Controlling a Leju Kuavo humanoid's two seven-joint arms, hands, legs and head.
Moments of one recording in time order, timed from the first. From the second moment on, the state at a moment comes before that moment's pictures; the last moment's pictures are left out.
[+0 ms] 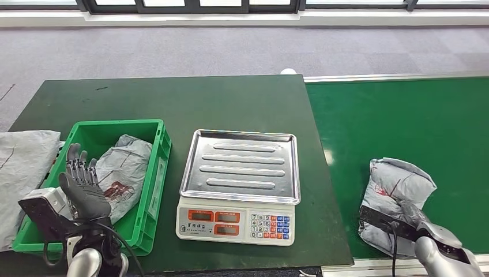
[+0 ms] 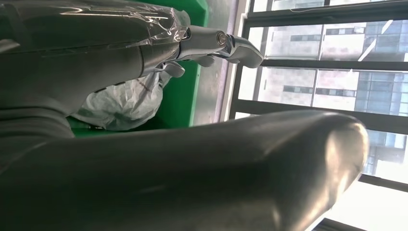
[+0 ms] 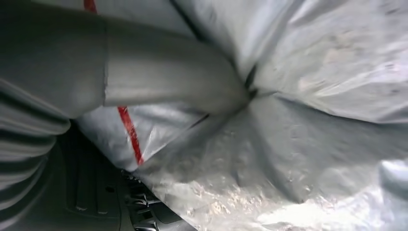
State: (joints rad) left arm 0.04 -0.13 0.02 -1.68 0.04 0.27 -0.34; right arm -0.16 -0.46 0.10 -0.86 1.05 0.20 0.12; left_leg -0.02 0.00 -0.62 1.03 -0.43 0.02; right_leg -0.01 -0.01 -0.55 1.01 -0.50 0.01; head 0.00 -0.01
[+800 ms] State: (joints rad) left arm 0.14 -0.13 0.02 -1.76 0.04 0.26 -0.36; right arm -0.01 -0.37 -0.09 -1.45 1.20 -0.17 0.17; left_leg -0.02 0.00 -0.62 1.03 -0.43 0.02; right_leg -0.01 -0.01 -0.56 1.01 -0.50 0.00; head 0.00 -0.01
